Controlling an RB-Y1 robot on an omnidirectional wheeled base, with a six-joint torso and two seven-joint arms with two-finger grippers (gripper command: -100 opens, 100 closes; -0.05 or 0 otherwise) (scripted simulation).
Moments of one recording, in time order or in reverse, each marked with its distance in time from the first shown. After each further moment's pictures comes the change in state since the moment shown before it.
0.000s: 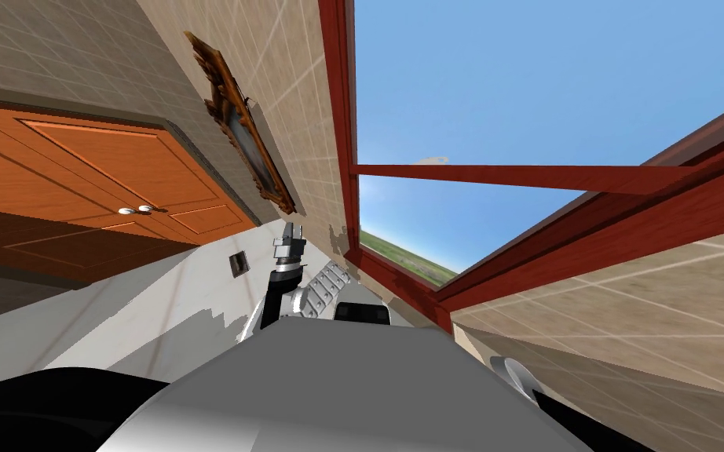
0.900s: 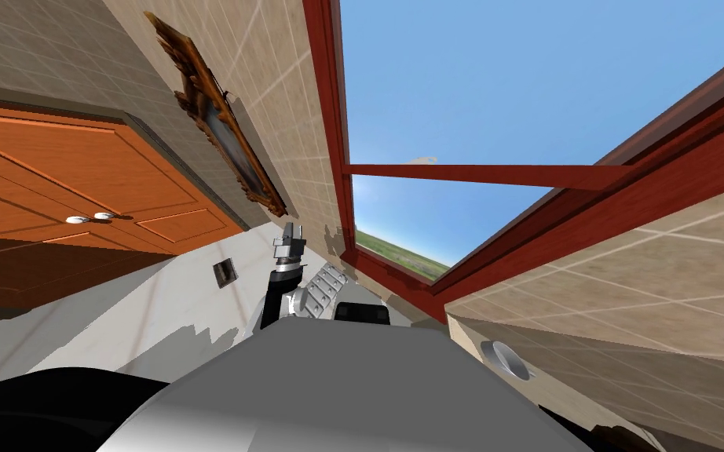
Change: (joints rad) left arm 0.000 0.000 0.000 0.000 0.000 0.000 0.000; right arm 0.135 0.137 0.100 -0.075 -0.250 0.011 -0.124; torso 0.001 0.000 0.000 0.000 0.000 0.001
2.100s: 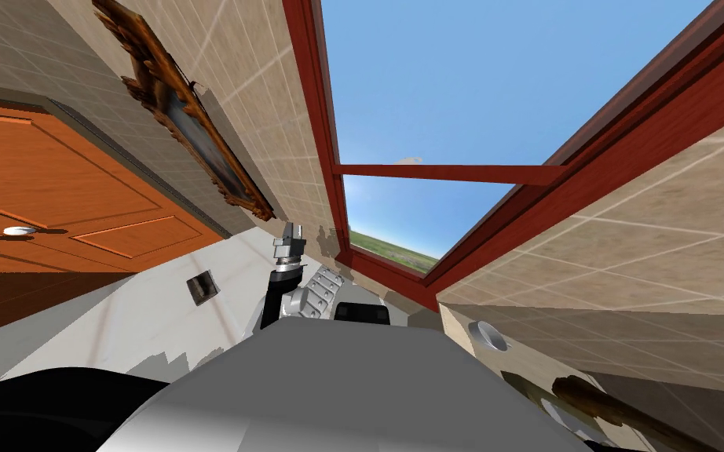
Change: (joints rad) left arm 0.000 0.000 0.000 0.000 0.000 0.000 0.000; right arm 0.228 0.237 0.144 -0.120 -0.332 0.030 -0.215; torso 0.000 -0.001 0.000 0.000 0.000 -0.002
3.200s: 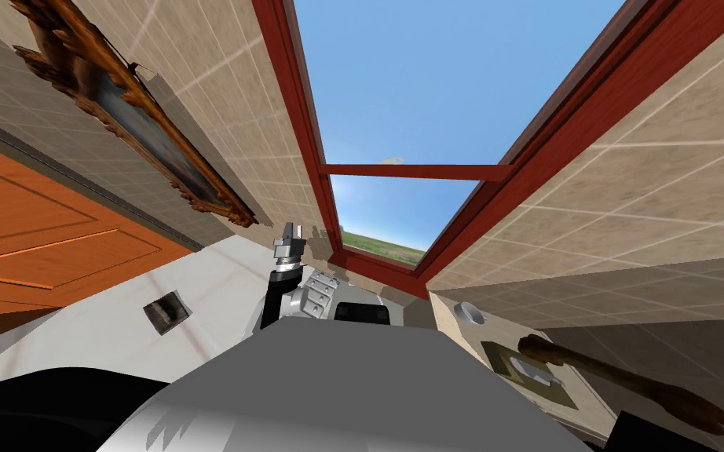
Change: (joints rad) left arm 0.000 0.000 0.000 0.000 0.000 0.000 0.000; right arm 0.211 0.210 0.150 -0.123 -0.330 0.026 -0.194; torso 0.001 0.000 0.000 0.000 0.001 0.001
